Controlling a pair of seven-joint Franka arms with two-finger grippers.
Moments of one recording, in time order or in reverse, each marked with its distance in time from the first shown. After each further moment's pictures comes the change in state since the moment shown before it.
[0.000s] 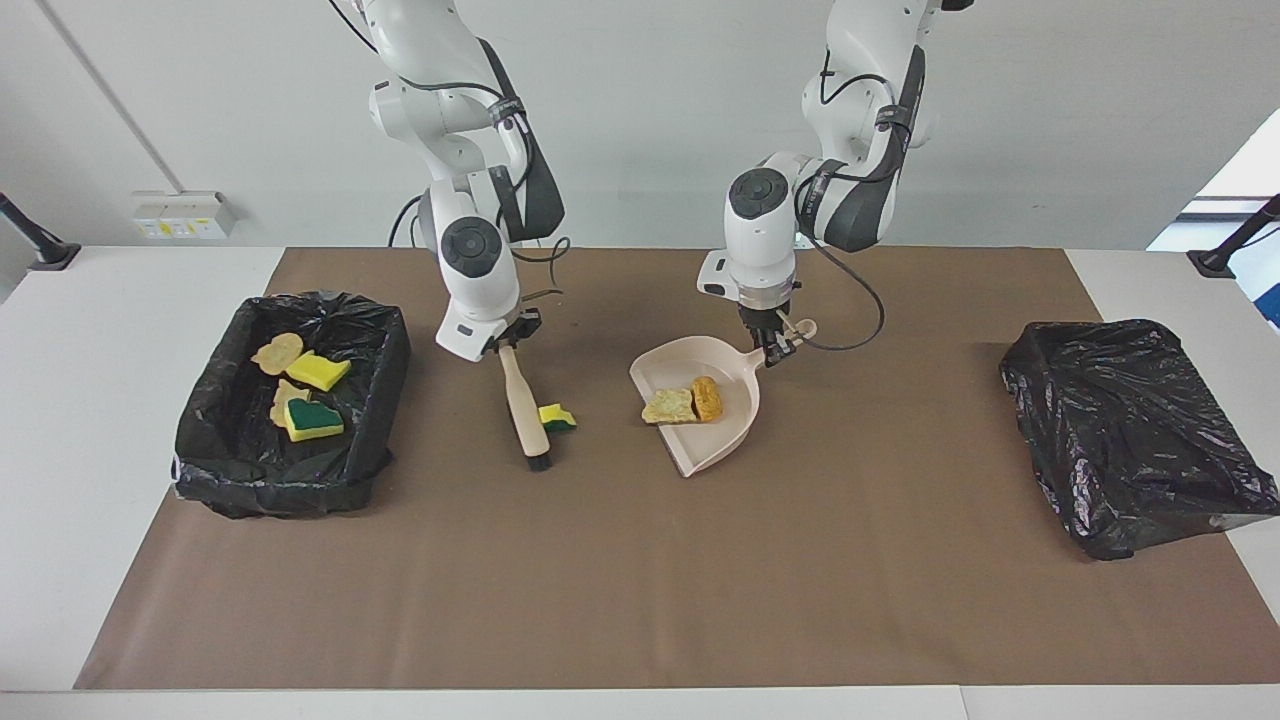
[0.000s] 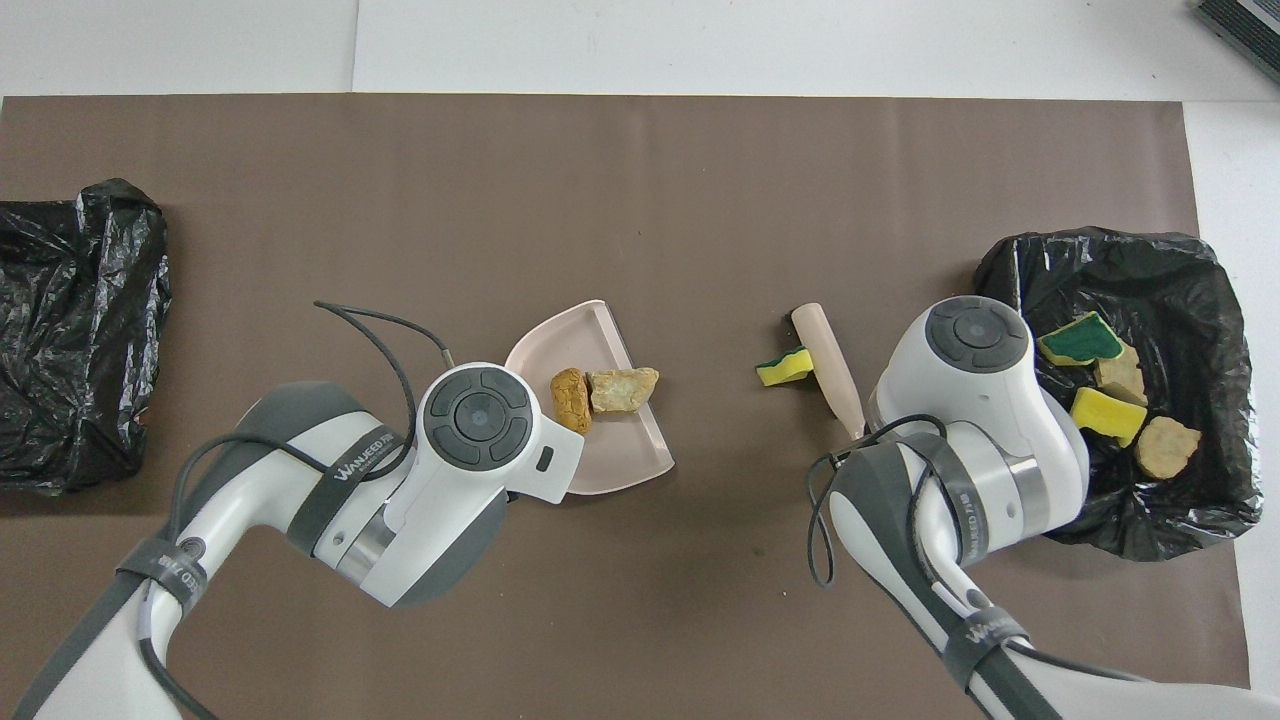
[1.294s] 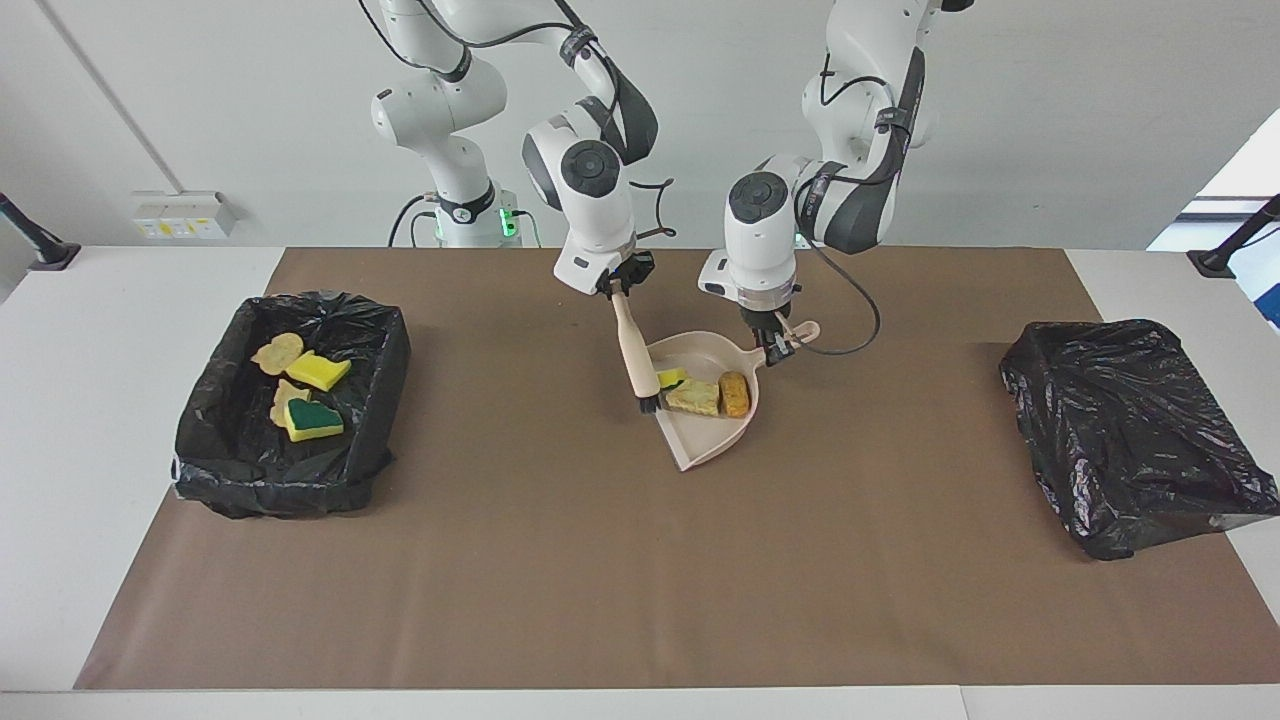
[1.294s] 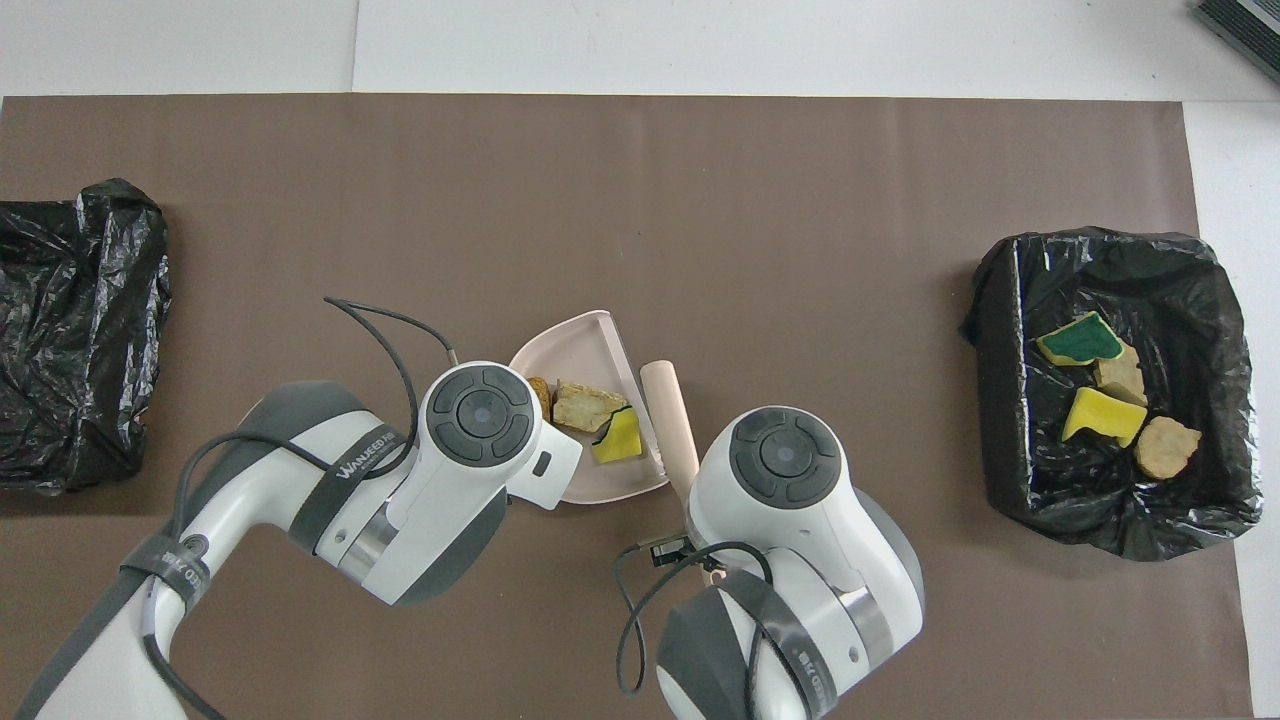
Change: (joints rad) left arm 0.001 0.001 0.001 -0.005 -0.001 -0.010 0.092; right arm 0.260 -0.091 0.007 0.019 0.006 -0.045 0.344
